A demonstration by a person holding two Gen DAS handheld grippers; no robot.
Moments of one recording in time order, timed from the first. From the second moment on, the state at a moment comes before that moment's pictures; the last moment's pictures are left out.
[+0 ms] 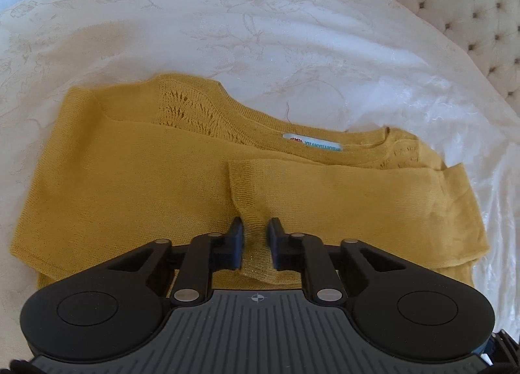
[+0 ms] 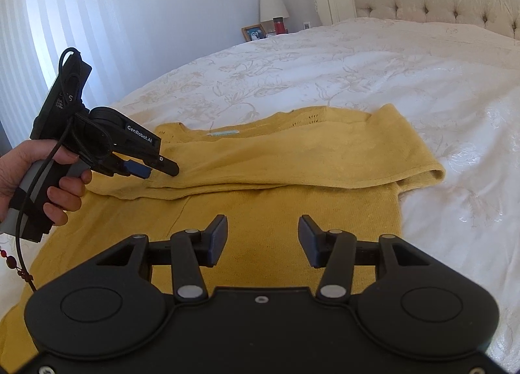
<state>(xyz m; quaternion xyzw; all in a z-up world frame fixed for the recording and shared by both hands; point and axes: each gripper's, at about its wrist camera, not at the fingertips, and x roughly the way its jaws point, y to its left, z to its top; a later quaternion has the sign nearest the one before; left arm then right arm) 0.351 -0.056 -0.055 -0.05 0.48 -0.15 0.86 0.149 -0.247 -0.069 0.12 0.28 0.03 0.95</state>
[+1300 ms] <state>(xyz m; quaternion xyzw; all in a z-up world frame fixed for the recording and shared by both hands) 0.314 0.054 -0.038 -0.02 0.41 -0.05 0.91 0.156 -0.234 -0.091 0.10 0.32 0.03 0.94</state>
